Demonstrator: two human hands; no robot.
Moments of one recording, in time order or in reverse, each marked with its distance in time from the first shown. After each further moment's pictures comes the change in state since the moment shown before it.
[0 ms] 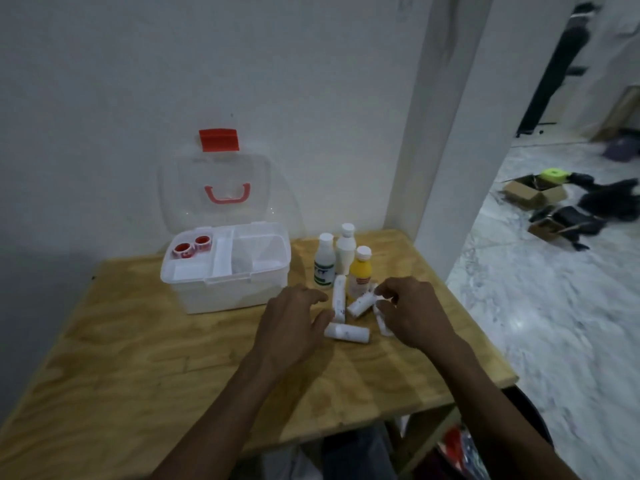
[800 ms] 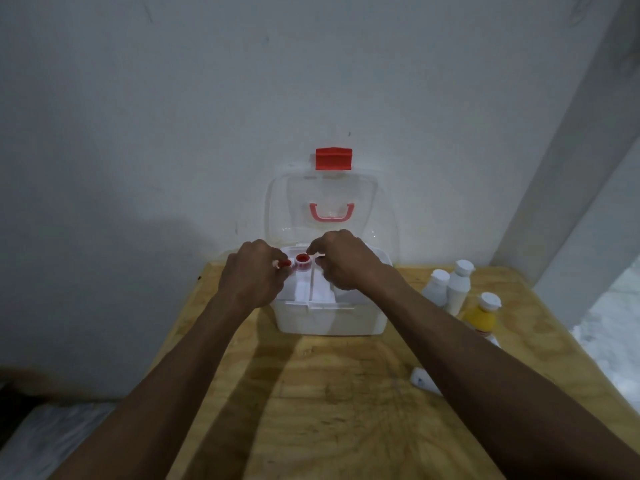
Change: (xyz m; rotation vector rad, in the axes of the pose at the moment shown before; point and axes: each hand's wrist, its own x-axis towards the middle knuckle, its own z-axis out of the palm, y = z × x) left_hand 0.043 -0.161 -0.141 0.277 0.158 -0.276; right_hand 0.141 -0.214 0.107 -0.101 -0.206 -0.556
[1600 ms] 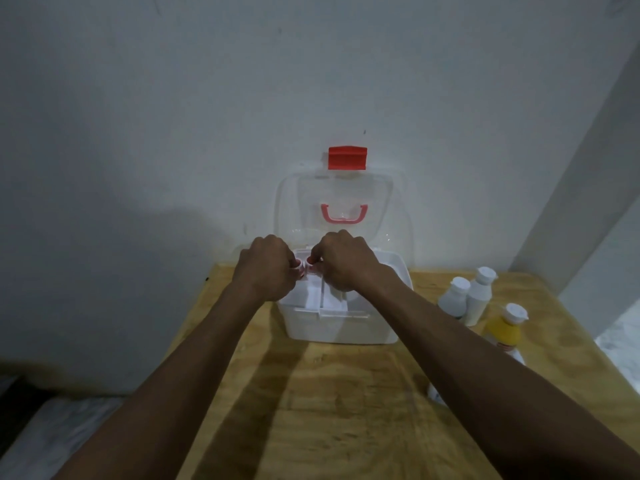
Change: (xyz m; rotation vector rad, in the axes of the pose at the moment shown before) left_hand 0.024 -0.001 0.004 0.042 -0.121 -0.077; right_hand 0.028 -0.006 0.017 -0.120 -0.055 0.011
